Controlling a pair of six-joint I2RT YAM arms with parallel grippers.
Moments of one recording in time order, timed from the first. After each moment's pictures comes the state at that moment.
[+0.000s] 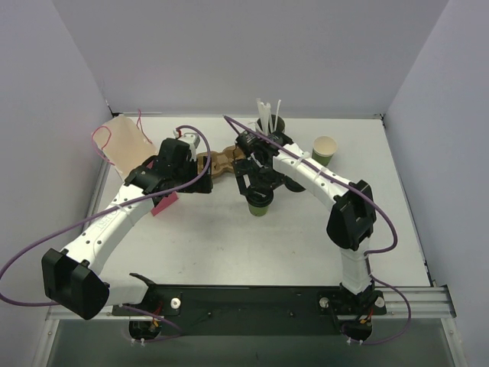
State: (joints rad) left arm -0.47 1.29 1.19 -0.69 -0.06 -0.35; right arm 0.73 1.98 1.84 -1.12 0.15 0.40
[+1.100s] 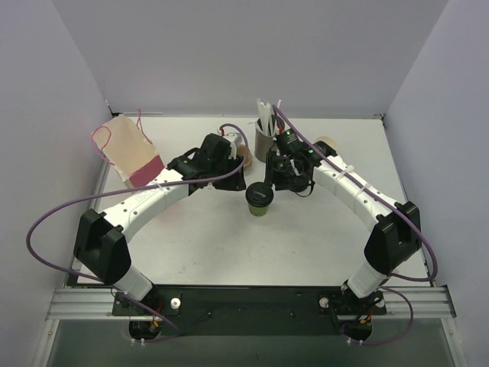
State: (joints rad) left arm -0.65 1.56 1.33 -0.57 0.09 -0.47; right arm 0.58 1.63 1.43 -0.83 -0.03 0.56
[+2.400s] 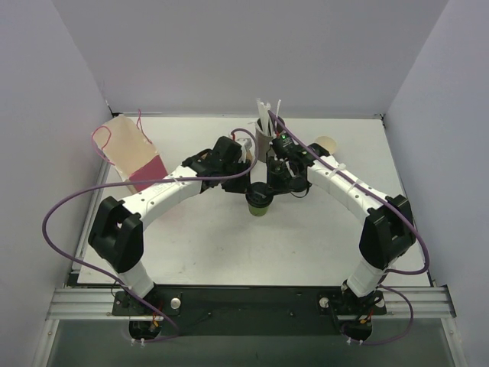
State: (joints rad) left arm -0.68 1.69 1.37 -0.53 0.13 -0.49; right arm 0.58 1.69 1.41 -0.81 -0.04 0.58
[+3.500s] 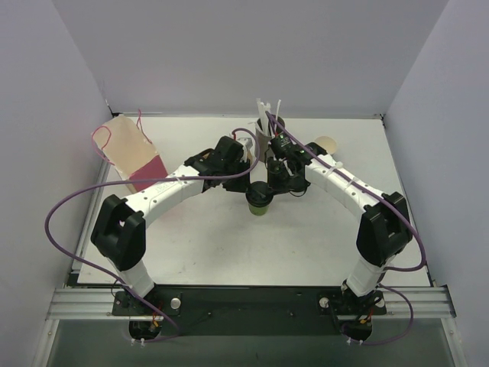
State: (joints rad) left arm -0.69 1.71 1.38 -0.52 0.11 -0.49; right arm 0.58 1.72 1.42 -0.82 -0.02 0.56
